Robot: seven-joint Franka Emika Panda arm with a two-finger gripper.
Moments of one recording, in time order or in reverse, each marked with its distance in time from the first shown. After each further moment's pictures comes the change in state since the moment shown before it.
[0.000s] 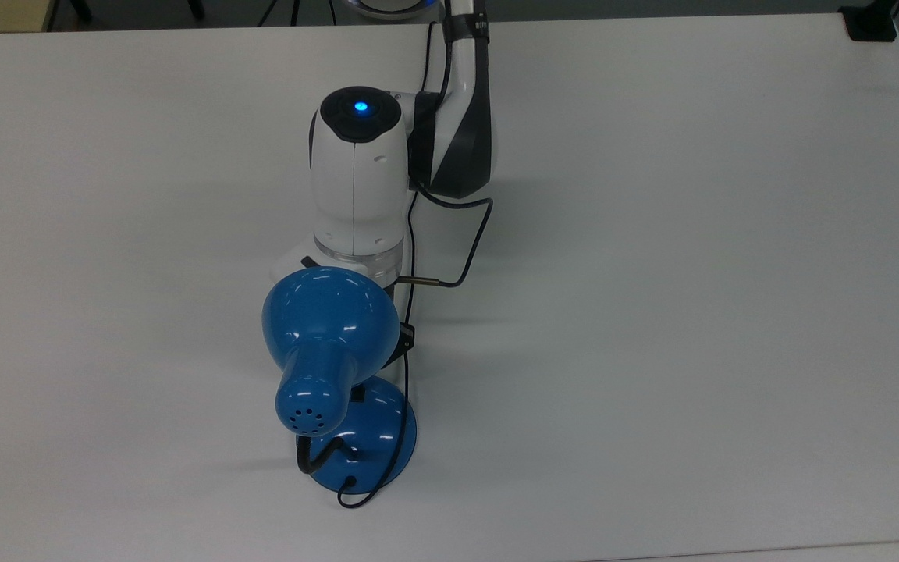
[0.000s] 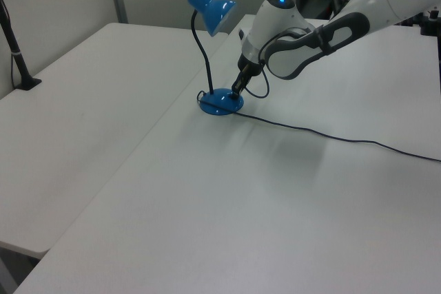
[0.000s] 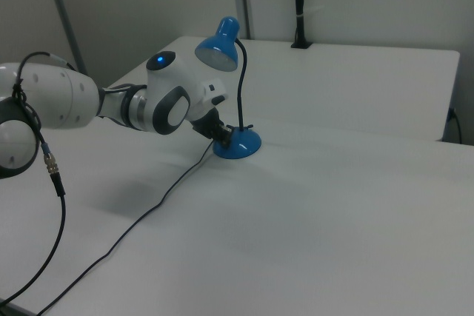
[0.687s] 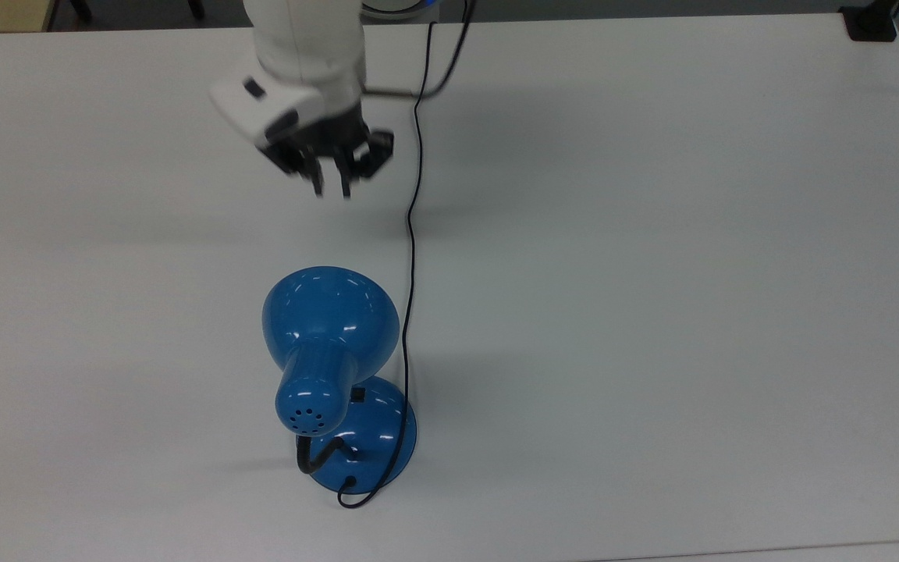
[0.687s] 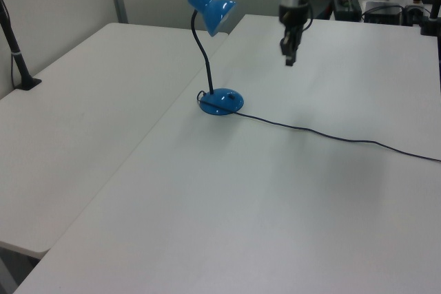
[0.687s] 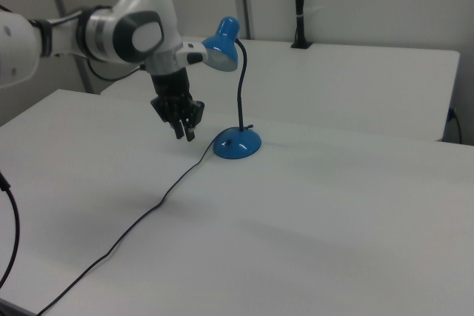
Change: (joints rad) arm -0.010 -0.426 -0.008 -0.090 -0.149 -0.753 -0.001
